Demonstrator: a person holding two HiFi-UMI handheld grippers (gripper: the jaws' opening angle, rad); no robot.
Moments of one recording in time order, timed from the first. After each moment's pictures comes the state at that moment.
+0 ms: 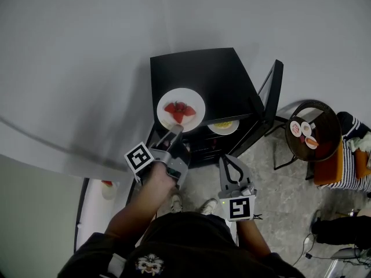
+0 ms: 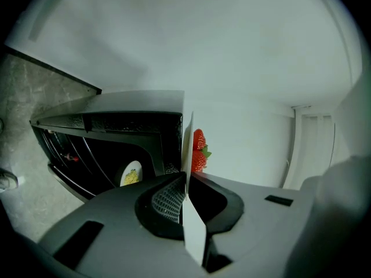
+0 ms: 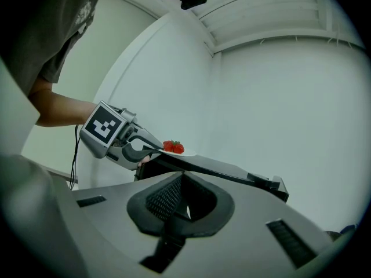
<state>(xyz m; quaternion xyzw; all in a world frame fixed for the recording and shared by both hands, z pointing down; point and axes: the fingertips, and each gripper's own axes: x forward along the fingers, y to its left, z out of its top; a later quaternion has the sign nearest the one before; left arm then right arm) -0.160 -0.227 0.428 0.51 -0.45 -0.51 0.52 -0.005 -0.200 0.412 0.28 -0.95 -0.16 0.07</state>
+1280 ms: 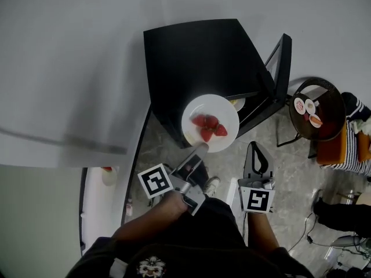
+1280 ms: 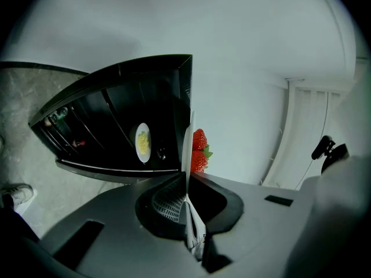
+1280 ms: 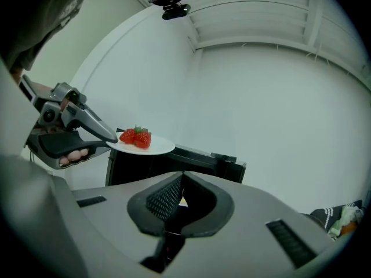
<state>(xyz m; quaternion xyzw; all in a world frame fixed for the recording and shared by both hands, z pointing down) -0.071 -0.180 0.445 0.59 -0.39 -0.44 0.55 0.047 -0.236 0.442 0.42 -0.90 -0.10 0.07</state>
